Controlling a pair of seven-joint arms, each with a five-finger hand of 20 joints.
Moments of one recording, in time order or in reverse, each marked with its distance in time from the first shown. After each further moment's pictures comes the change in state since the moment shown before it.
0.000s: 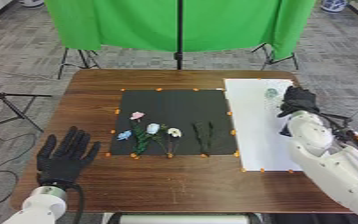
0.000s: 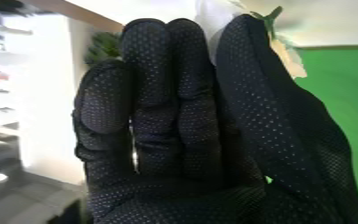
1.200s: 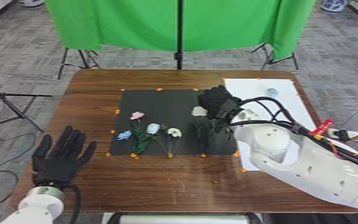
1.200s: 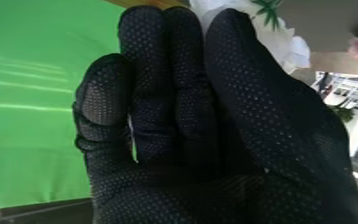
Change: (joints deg) left arm 0.9 1.2 -0.5 -0.6 -1.6 0.6 2.5; right arm 23.3 1.4 -33.4 -15.9 -4.2 -6.6 -18.2
